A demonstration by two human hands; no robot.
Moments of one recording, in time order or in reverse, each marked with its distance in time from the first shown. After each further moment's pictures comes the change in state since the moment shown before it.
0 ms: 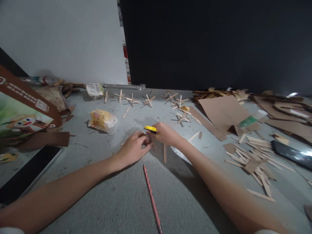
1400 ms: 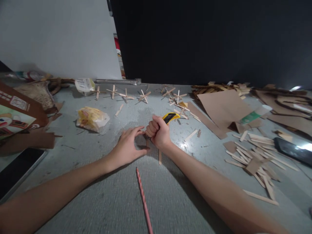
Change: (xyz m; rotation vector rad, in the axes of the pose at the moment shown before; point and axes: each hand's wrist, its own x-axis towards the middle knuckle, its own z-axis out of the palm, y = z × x) left_hand 0.002 0.003 0.003 0.039 -0.052 -0.161; right_hand 0.002 -0.014 0.035 1.385 0.497 0.244
